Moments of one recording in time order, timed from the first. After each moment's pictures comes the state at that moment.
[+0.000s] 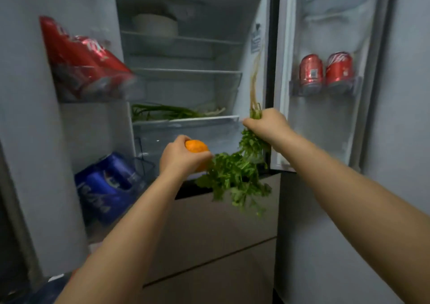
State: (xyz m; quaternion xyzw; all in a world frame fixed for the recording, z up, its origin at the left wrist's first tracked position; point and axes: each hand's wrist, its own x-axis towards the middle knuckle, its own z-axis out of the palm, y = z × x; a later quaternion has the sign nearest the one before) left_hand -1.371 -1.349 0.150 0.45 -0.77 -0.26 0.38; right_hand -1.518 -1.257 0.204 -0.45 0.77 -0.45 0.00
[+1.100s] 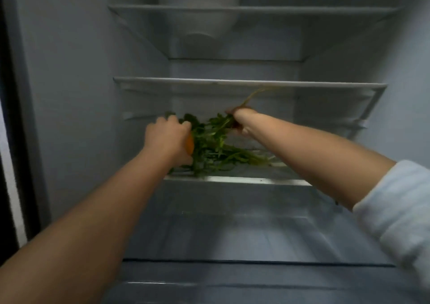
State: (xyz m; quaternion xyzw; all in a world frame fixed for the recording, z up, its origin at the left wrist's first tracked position) left_hand -1.486 -1.714 0.257 0.61 -0.75 0.22 0.14; right_hand -1.645 -1.785 0.292 -0.47 0.55 -0.56 0.41
